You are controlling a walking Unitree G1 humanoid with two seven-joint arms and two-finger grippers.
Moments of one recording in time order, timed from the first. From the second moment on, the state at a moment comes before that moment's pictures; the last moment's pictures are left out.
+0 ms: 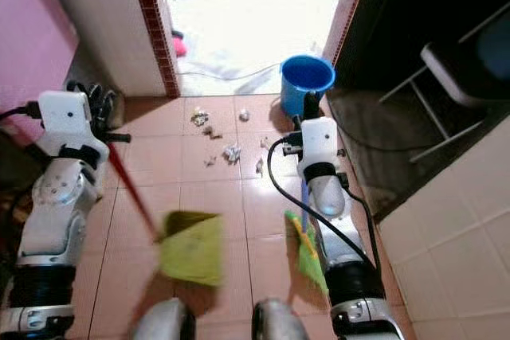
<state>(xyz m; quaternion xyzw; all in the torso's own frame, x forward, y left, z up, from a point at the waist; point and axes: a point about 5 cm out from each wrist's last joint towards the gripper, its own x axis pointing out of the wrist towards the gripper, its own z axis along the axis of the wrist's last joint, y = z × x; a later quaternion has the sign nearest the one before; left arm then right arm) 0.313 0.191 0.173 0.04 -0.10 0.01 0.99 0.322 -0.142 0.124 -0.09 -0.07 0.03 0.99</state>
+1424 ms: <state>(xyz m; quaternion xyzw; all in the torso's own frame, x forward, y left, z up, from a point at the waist) 0.305 0.206 0.165 0.06 -0.10 0.09 0.99 0.330 -0.133 0.129 -0.09 -0.08 0.04 0.99</state>
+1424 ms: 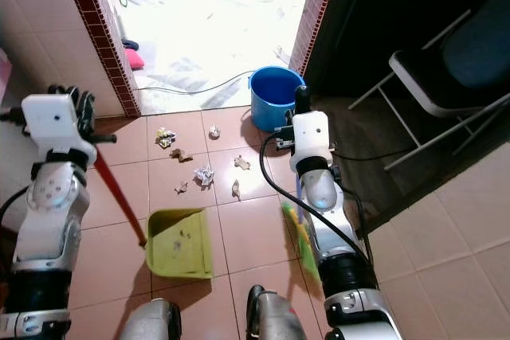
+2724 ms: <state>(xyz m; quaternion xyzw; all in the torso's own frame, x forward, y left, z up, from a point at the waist) 0.310 0.202 0.157 0.00 -0.07 0.05 1.00 0.330 -0.132 0.129 -0.09 -0.08 0.05 0.99</state>
